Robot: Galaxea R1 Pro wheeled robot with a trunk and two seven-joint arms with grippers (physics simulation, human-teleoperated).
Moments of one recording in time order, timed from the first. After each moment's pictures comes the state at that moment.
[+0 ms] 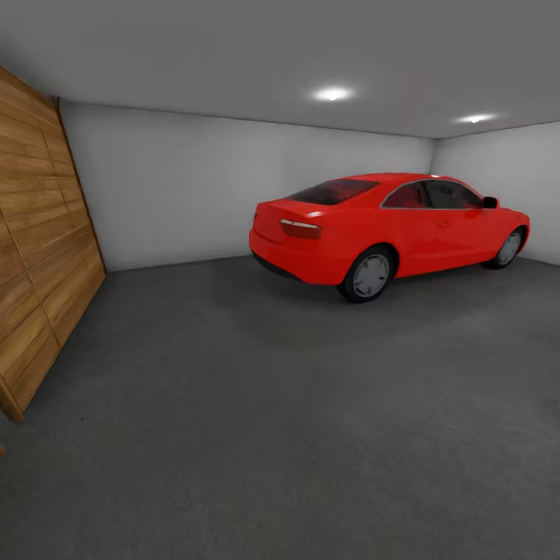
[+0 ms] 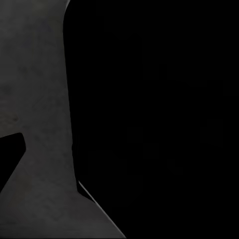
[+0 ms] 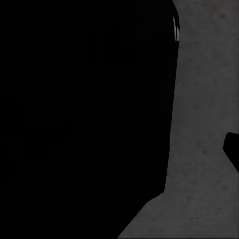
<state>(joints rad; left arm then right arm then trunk) 0.00 0.00 0.00 0.00 0.00 0.00 0.00 0.00 0.00 0.00 0.00 0.00 0.00 0.00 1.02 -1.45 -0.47</state>
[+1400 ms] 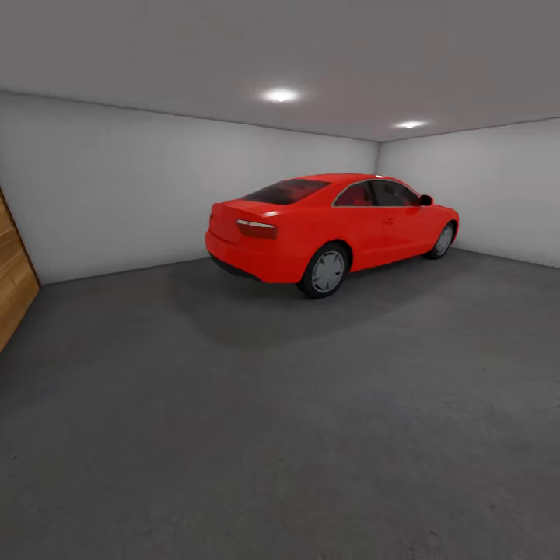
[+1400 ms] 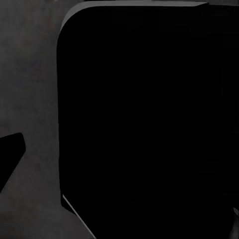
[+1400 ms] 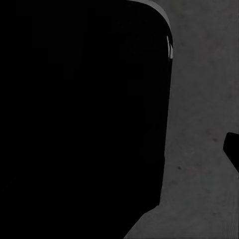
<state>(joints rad) 0.00 -0.01 0.01 -0.02 0.06 -0.02 0.00 0.00 0.00 0.00 0.00 0.01 -0.04 0.00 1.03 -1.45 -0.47</state>
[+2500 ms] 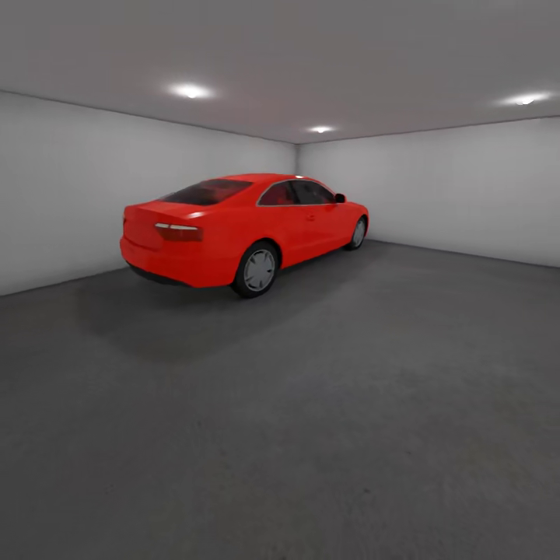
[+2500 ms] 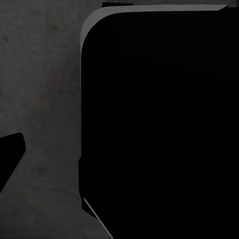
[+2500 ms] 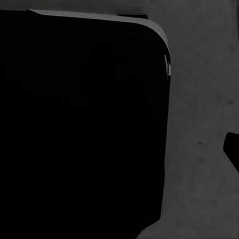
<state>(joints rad) 0.00 0.02 0.00 -0.03 0.05 -0.02 0.00 0.00 0.00 0.00 0.00 0.01 -0.10 0.00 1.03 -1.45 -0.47</state>
